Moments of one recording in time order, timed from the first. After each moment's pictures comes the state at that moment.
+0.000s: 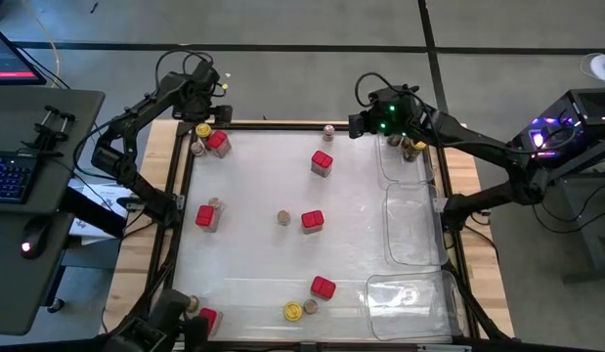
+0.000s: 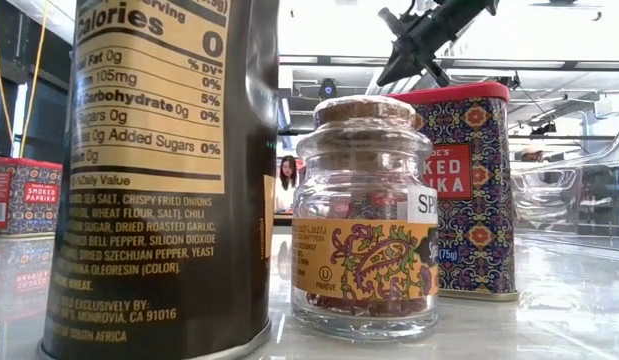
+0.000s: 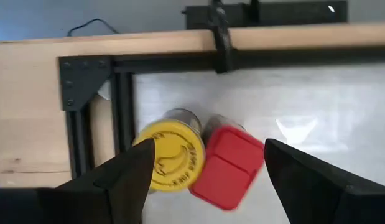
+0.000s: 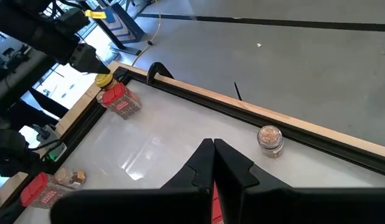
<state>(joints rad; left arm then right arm) 1.11 1.58 1.33 -1.07 -0.17 -0.40 -0.53 1.31 1.23 -0.46 0.09 0.54</state>
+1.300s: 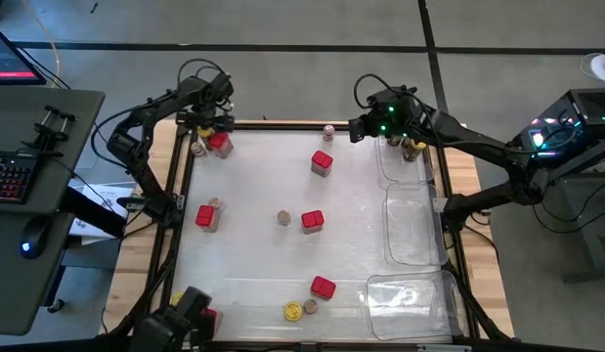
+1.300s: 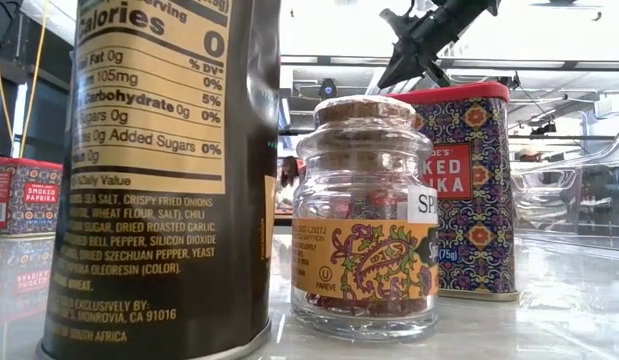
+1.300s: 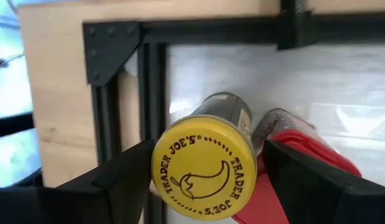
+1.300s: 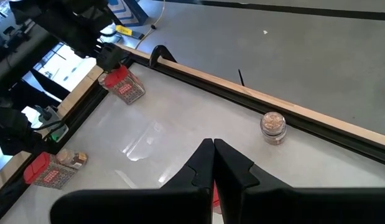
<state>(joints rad) 1.06 1.74 1.32 -1.13 -0.33 -0.49 -0.53 1.31 1.23 -0.50 0.05 0.52</state>
